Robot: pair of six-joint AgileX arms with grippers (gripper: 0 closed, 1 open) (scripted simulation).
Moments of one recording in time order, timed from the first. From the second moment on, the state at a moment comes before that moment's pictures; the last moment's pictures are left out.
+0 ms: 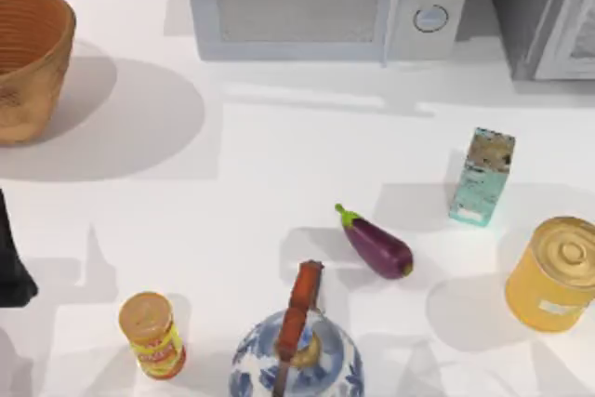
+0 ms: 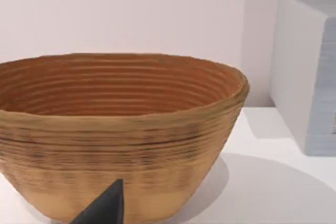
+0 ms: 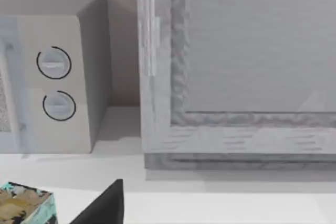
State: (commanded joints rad) left arm 0.00 0.00 0.00 0.00 0.00 0.00; right arm 0.00 0.00 0.00 0.00 0.00 0.00
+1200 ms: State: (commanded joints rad) left arm 0.11 1.23 1.22 -0.69 0.12 0.07; right arm 0.00 0.00 0.00 0.00 0.00 0.00
